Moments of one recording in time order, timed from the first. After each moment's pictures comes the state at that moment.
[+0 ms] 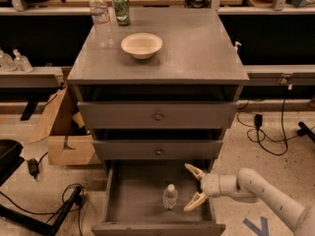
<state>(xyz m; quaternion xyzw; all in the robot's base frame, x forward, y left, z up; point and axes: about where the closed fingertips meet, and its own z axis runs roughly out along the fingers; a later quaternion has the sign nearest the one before) 0.536 -0.129 0.367 -0.55 0.60 0.36 0.47</state>
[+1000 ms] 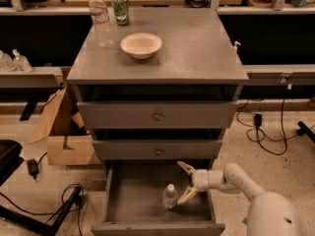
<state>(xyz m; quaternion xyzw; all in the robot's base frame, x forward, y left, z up) 0.593 -0.108 0.291 -0.56 0.57 0.37 0.47</state>
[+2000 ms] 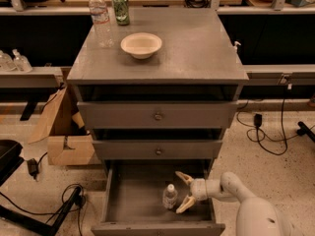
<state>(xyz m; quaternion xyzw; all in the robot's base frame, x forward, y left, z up) 0.573 -0.102 0.236 -0.55 0.58 0.40 0.44</state>
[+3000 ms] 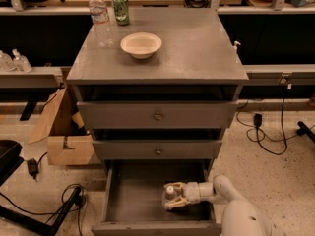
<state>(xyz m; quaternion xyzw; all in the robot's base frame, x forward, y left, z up) 0.563 -0.071 0.214 -0.54 0.56 0.45 0.44</state>
